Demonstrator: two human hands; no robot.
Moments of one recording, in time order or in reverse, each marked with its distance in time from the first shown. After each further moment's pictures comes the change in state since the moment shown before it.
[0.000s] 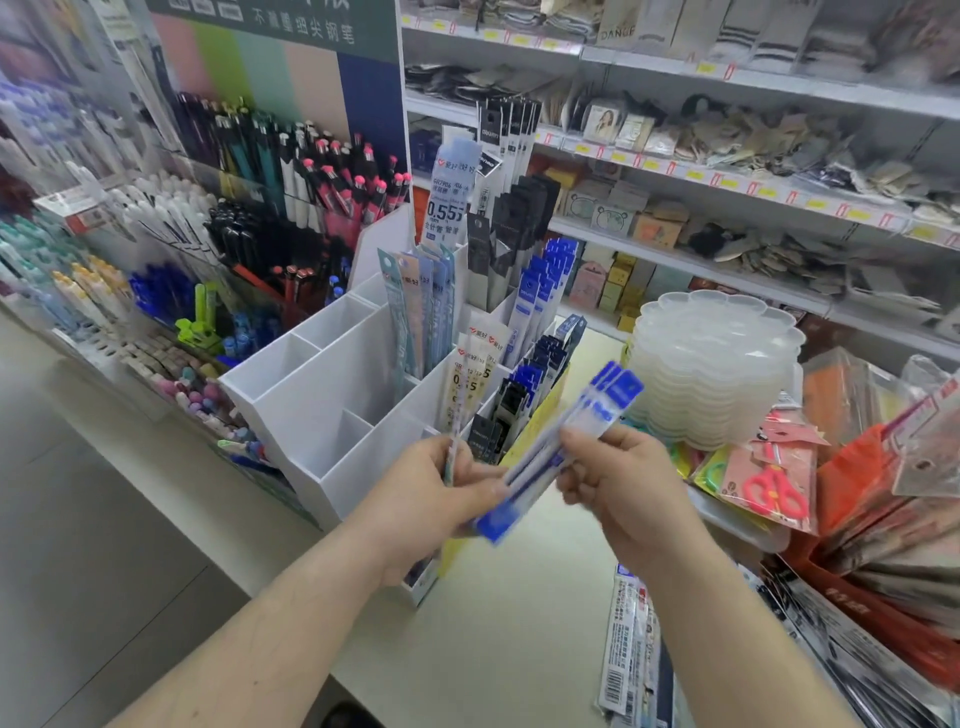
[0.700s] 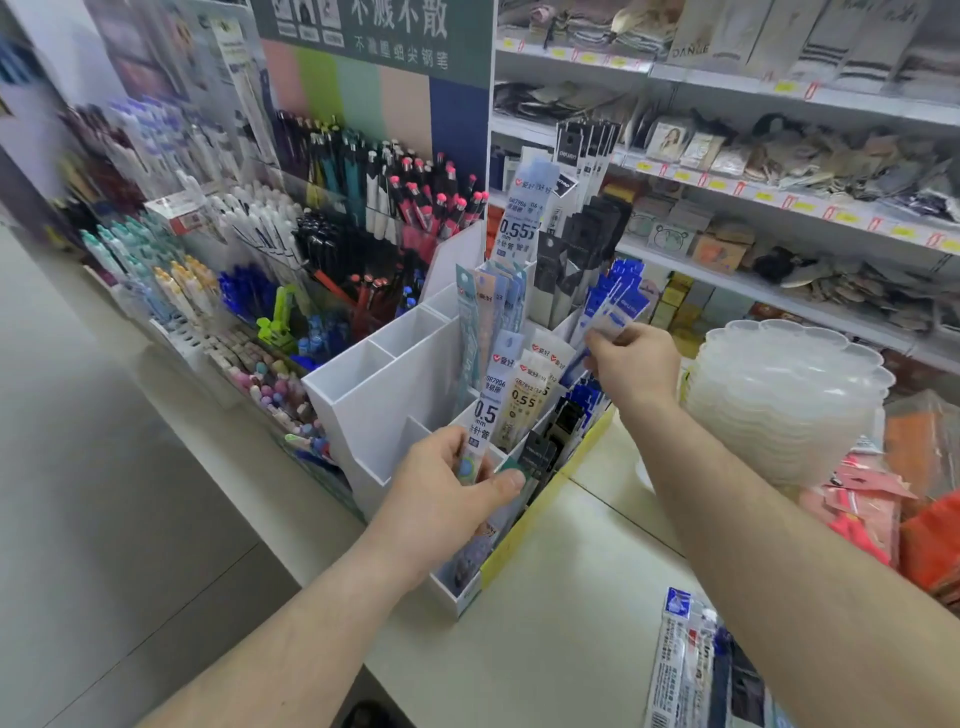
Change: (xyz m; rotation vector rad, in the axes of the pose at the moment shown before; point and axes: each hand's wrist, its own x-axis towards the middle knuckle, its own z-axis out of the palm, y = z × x) left_hand -0.010 0.005 -0.023 0.111 0.272 0.140; right_hand 0.138 -0.030 0.046 -0.527 0.289 -0.310
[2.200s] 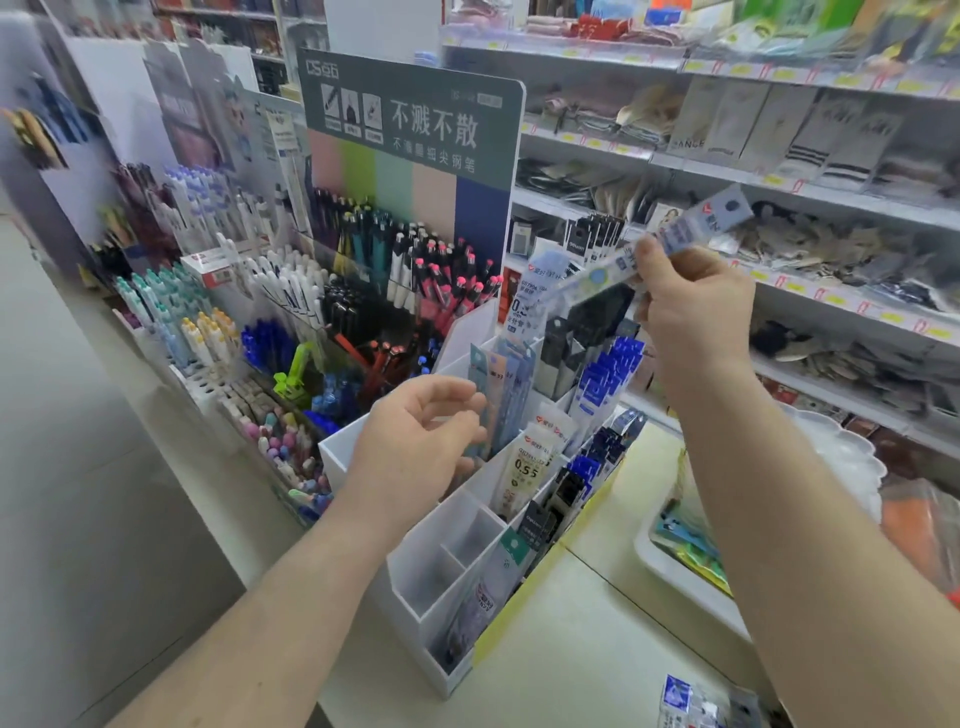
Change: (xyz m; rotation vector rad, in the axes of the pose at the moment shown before) left_hand 0.025 0.066 -0.034 -0.254 0.177 0.200; right_hand -0.016 -0.139 -0.048 0.482 -0.036 -0.314
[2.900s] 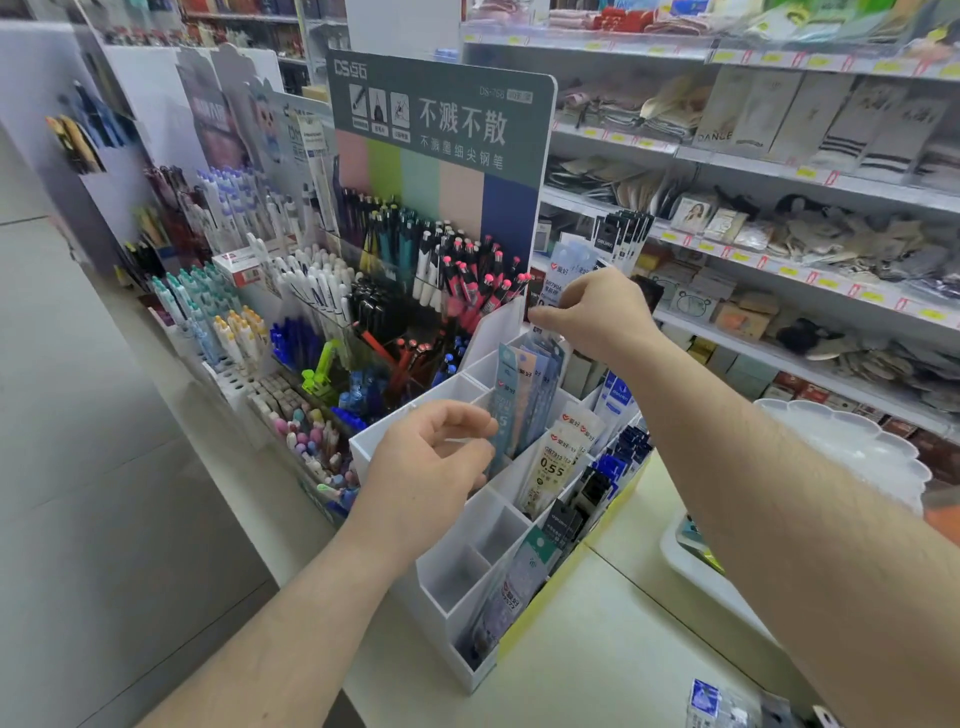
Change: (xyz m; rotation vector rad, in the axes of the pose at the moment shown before) left_hand -0.011 -0.012 -0.017 0.170 0.005 -0.004; right_hand 0.023 0.038 0.059 -0.882 -0.435 -0.033
